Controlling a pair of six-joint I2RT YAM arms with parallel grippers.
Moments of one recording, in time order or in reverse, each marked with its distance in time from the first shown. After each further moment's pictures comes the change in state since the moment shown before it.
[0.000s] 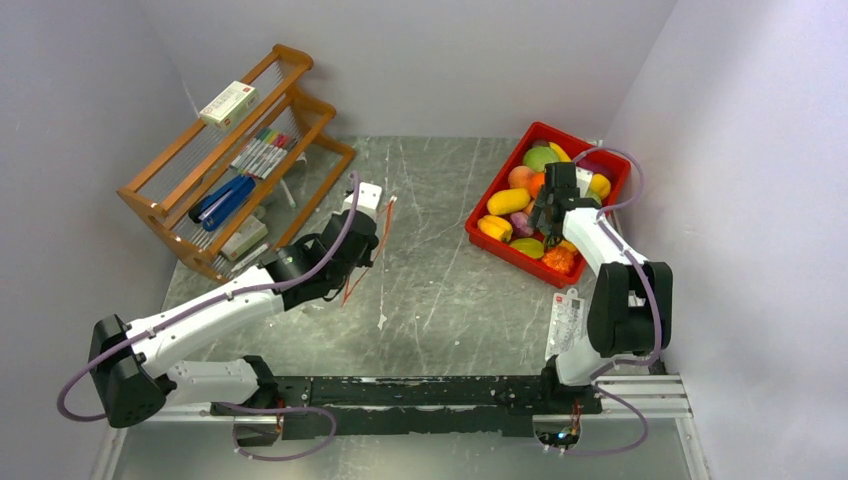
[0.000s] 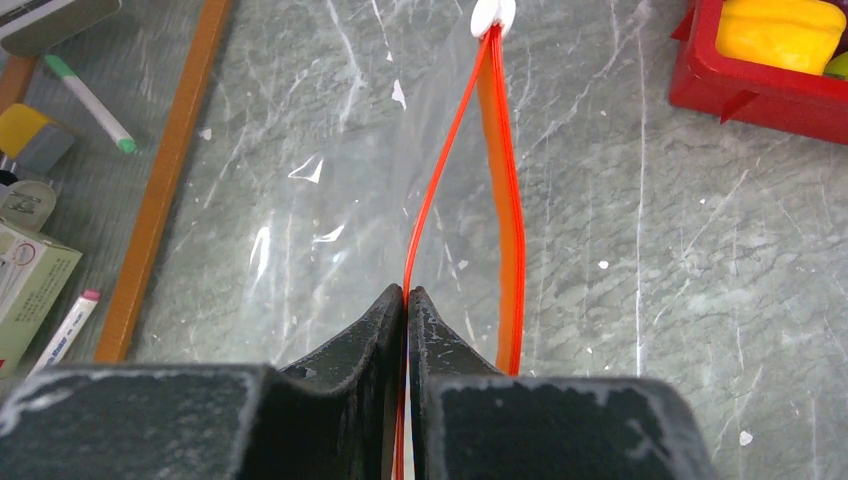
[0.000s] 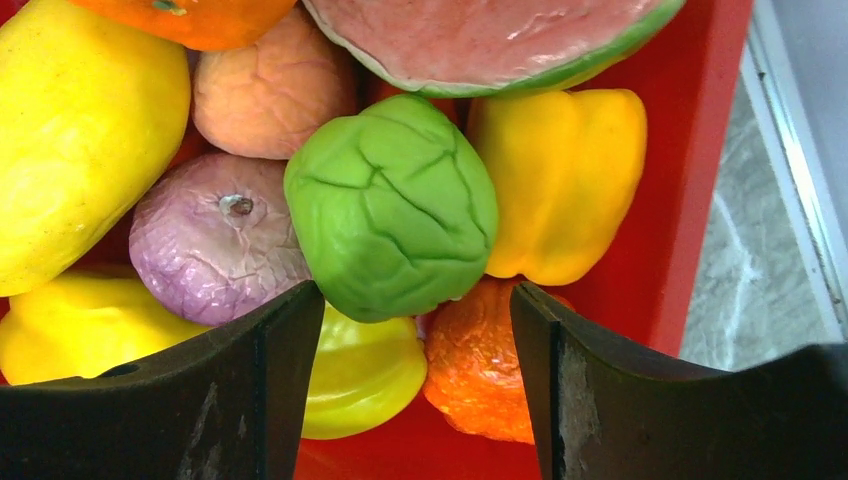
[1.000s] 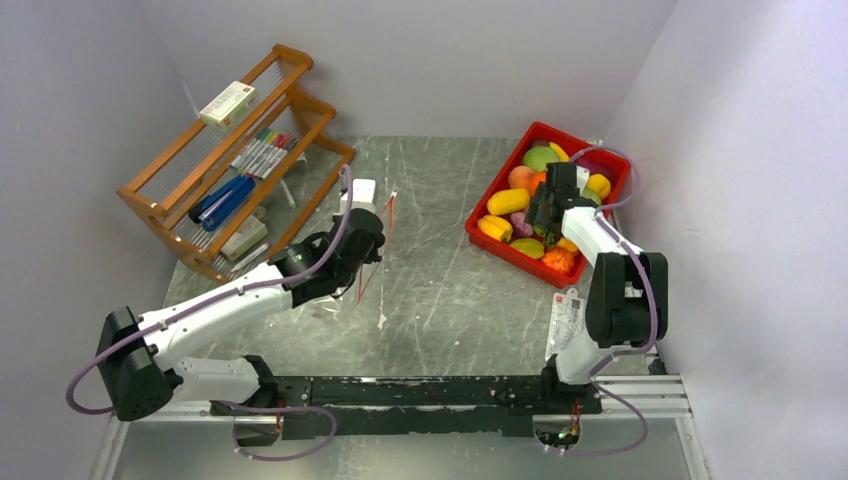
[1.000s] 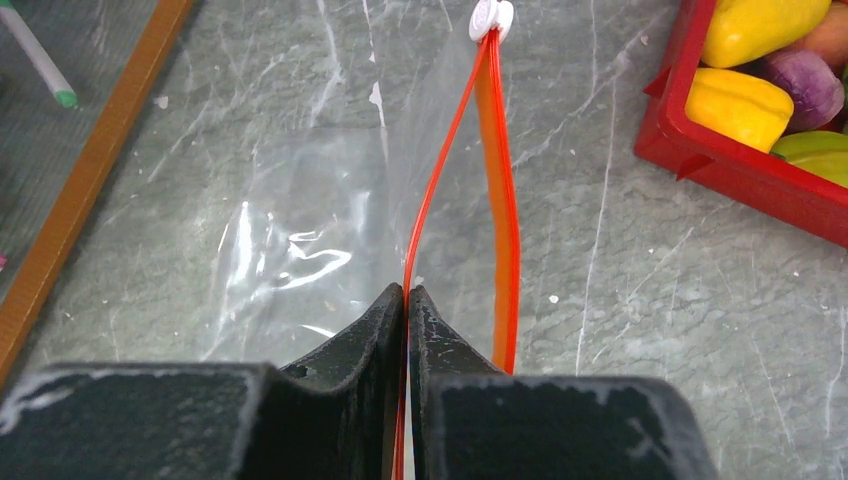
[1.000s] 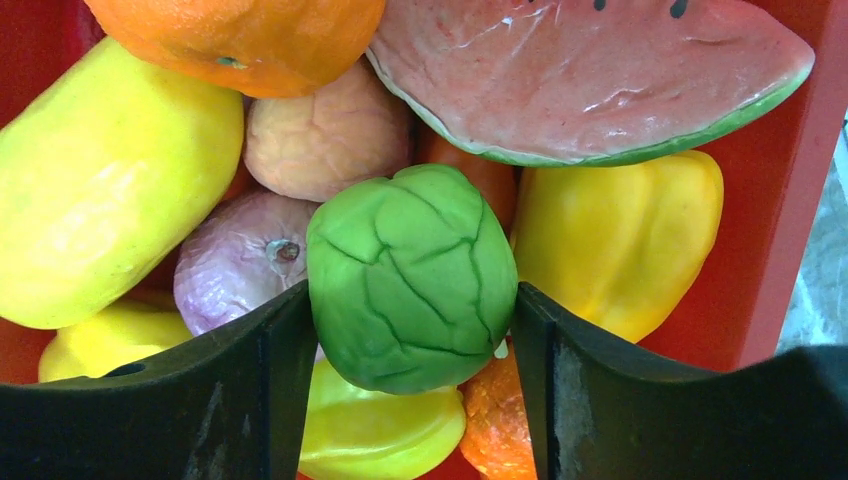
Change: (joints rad) left arm 0.000 0.045 -0.006 0.046 -0.029 -0.187; right arm -0.021 0.068 -0.008 0.125 -0.094 -0.015
